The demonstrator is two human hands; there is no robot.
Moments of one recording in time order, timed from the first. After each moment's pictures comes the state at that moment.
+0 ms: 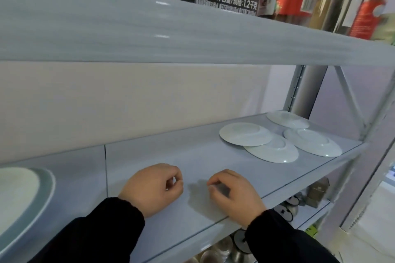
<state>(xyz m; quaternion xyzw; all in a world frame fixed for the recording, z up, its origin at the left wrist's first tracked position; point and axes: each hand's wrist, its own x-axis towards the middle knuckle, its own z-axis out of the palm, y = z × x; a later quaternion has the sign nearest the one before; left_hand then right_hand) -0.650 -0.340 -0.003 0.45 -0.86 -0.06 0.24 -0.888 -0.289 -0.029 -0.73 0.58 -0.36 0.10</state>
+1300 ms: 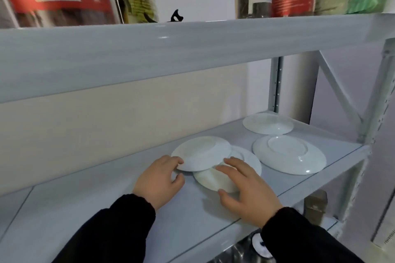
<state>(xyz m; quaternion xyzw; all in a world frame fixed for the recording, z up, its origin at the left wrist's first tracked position) -0.882 -0.444 -0.010 0.49 -0.83 -0.03 0.25 -1.131 -0.356 -0.034 -0.75 0.56 -0.36 0.01</state>
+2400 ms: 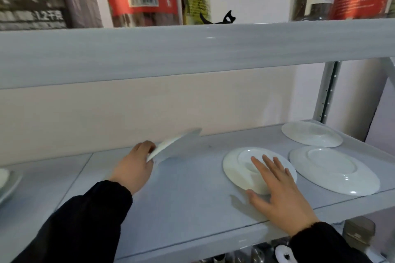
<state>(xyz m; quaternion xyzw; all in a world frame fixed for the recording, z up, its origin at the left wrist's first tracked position) -0.778 -0.403 0.019 0.64 -0.70 0.00 0.32 -1.144 -0.358 -0.033 -0.76 0.57 -0.30 0.05</state>
